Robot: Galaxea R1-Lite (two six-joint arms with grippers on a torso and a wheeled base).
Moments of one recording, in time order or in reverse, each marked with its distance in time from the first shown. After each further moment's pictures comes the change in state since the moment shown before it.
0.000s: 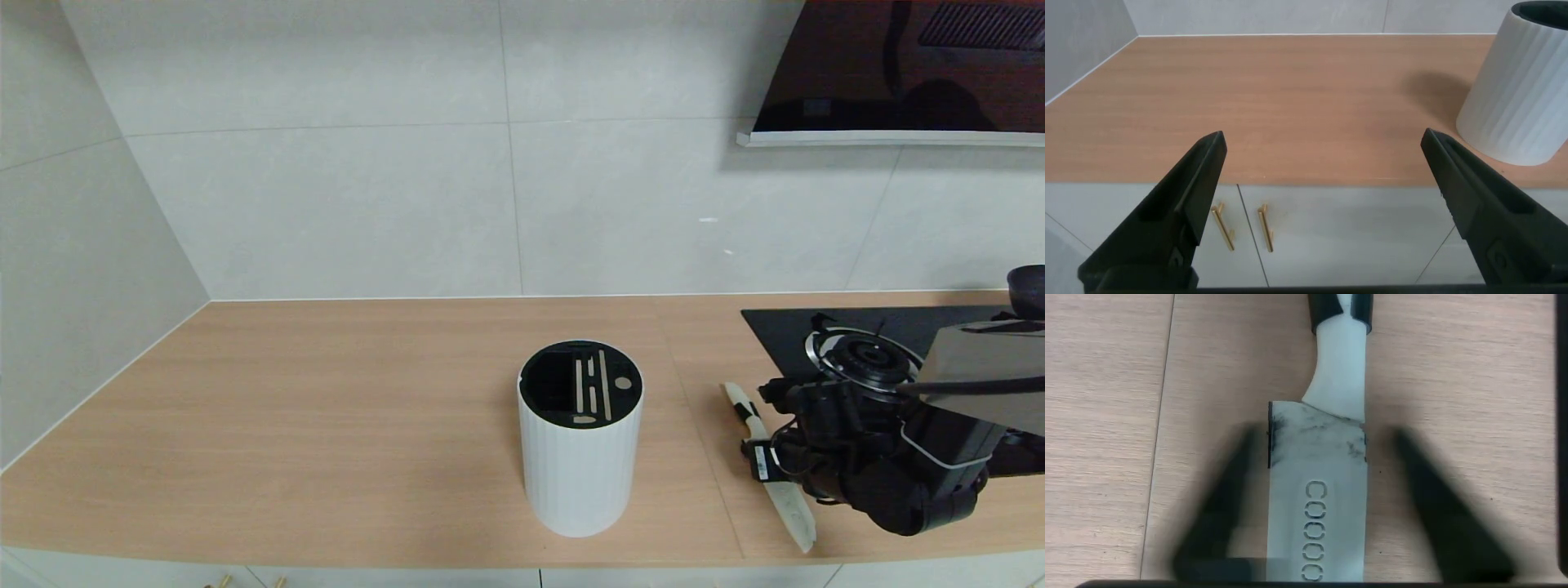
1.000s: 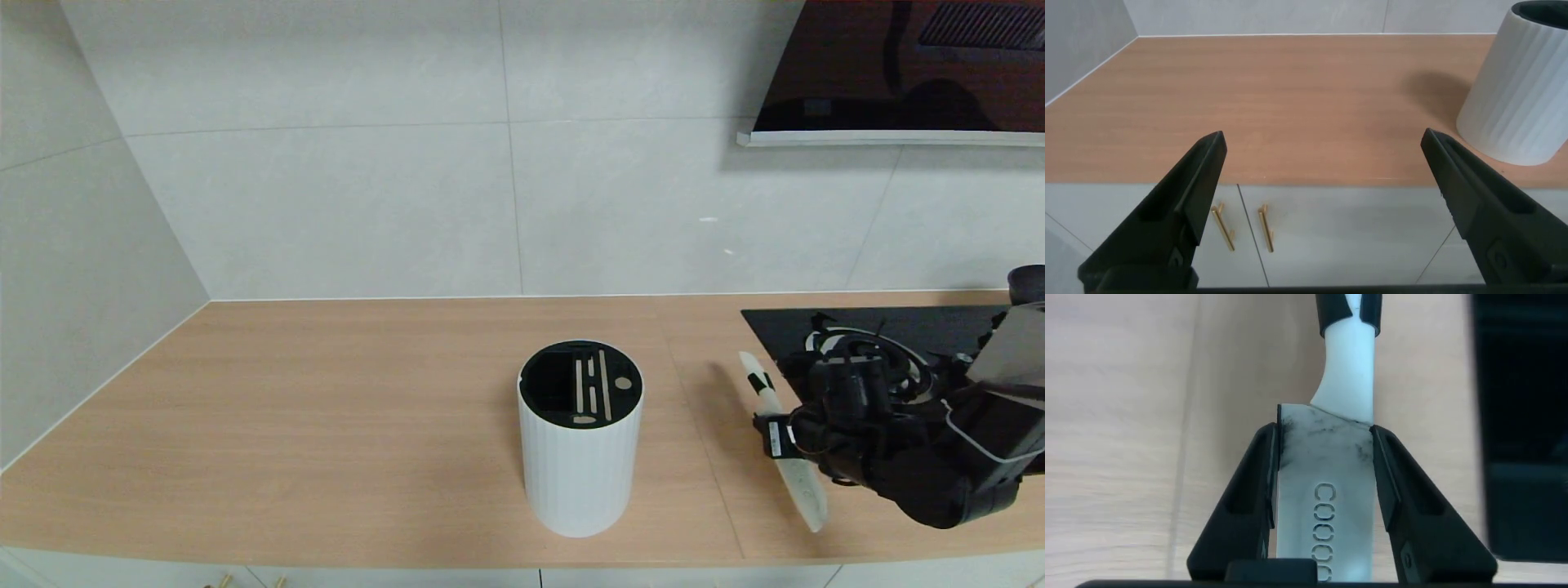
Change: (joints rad) left arm 0.000 0.000 0.000 0.000 0.000 0.002; right arm 0.005 -0.162 0.040 0.007 -0.039 0.002
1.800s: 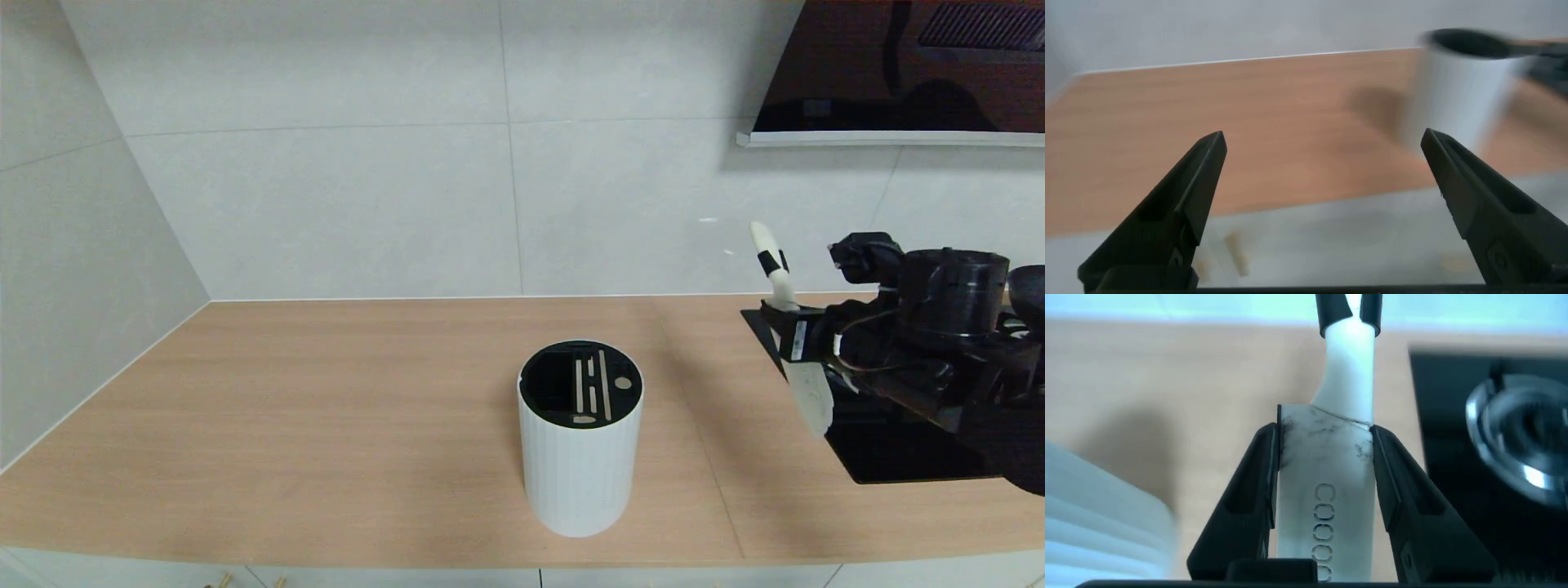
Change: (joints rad) left arm -0.029 0.160 -0.279 0.117 -0.261 -0.010; right arm 0.097 -0.382 -0.099 0.076 -0.001 -0.008
